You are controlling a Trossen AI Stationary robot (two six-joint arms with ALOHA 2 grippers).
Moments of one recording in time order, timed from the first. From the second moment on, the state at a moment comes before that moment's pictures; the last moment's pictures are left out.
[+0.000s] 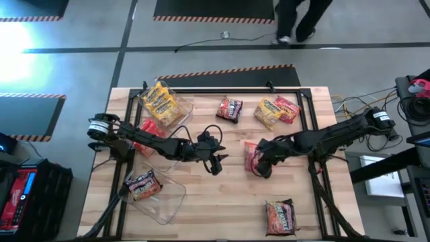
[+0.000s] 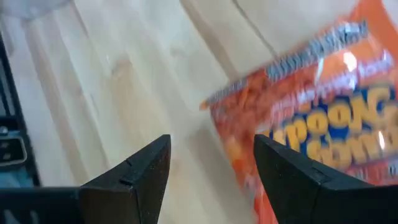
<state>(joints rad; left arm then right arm) -0.15 1.72 0.97 0.20 -0.36 -0.38 0.19 1.21 0.68 -0.39 -0.05 0.82</state>
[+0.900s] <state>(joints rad) 0.01 2.04 1.09 0.47 0.23 -0.85 0.34 1.19 0.52 -0.47 0.04 1.17</state>
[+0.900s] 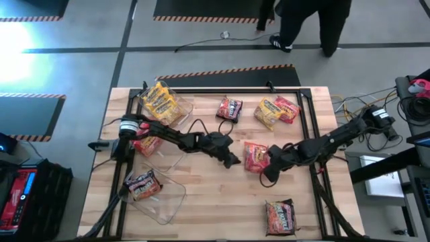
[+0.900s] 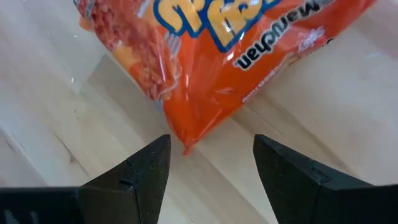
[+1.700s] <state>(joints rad) 0.04 2.09 1.14 0.42 0.18 -0.98 0.33 1.06 0.17 0.13 0.14 1.31</state>
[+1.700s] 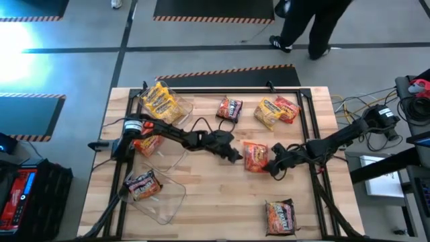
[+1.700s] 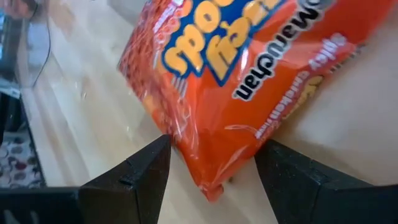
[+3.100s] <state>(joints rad) 0.12 2.09 1.15 0.36 0.01 -1.04 0.29 1.32 0.17 0.16 0.30 1.22</state>
